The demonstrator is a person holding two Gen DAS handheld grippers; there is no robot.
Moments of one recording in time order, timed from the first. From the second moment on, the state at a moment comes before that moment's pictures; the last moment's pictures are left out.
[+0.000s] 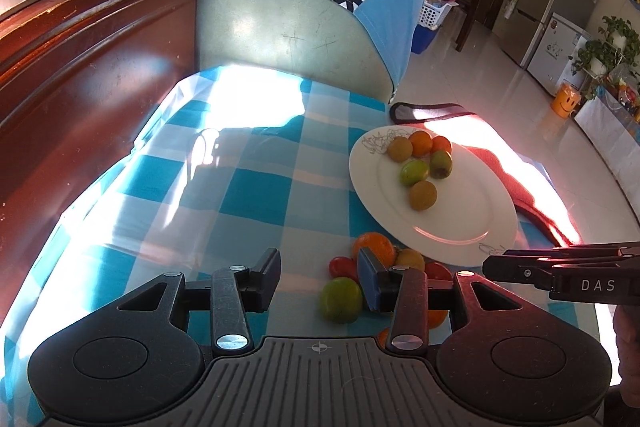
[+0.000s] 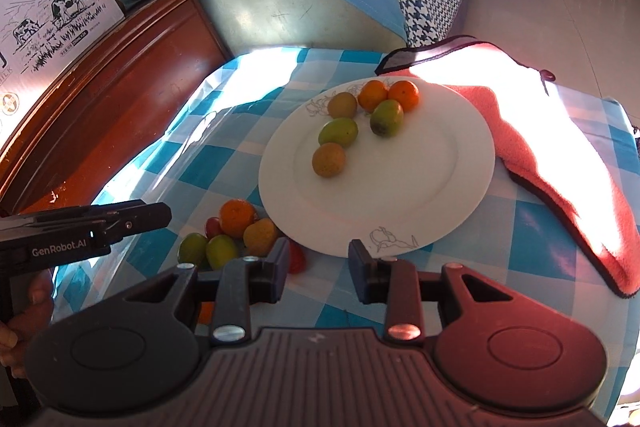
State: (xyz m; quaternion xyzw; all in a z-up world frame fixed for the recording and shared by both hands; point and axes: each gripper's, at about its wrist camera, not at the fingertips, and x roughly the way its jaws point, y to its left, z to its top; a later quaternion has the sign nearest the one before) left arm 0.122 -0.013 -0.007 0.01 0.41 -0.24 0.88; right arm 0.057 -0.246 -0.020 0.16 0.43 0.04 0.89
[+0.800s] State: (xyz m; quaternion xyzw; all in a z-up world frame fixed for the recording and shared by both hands) left arm 0.113 0.003 -0.019 0.02 0.43 -0.24 0.87; right arm 0.052 -0.206 -0.038 0.13 0.45 0.08 0.88
